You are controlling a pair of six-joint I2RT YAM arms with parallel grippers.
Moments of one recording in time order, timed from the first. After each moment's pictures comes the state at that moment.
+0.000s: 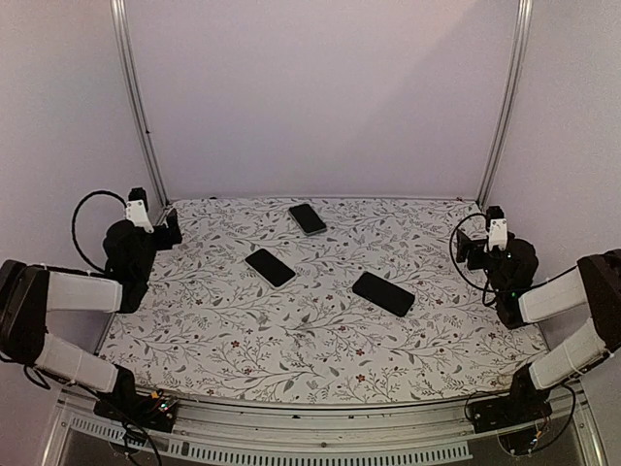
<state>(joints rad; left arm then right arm) -0.14 1.37 0.40 0.97 -0.32 0.02 0.11 1.45 0.29 1.14 0.10 -0.06</state>
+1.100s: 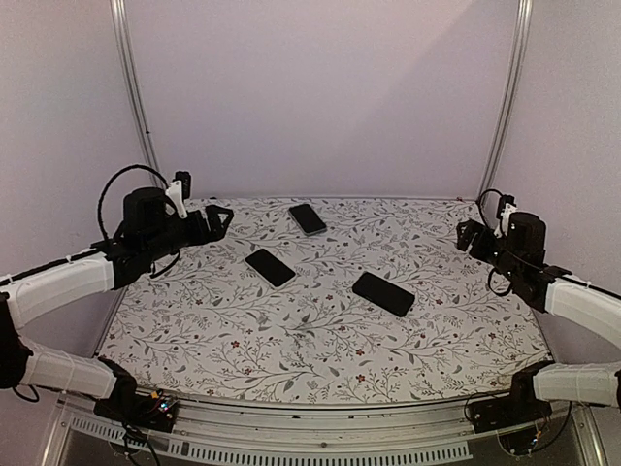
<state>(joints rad) -0.43 1.18 0.75 0.13 0.00 -0.41 0.23 1.03 0.54 0.18 0.15 0.43</state>
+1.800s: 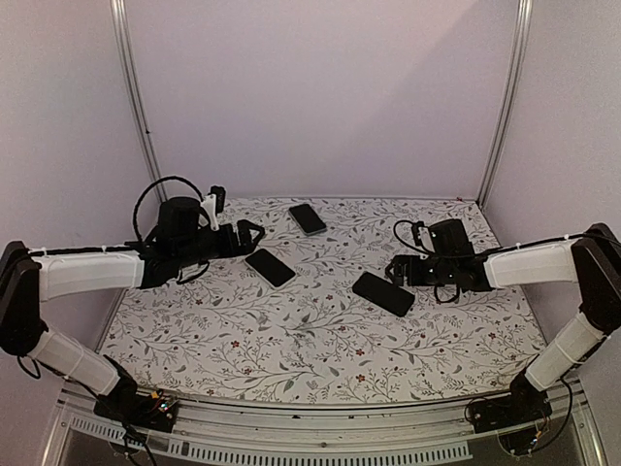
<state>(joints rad) -0.55 1.38 0.77 0.24 0.05 -0.48 0.53 1.55 0.75 0.08 0.01 0.41</state>
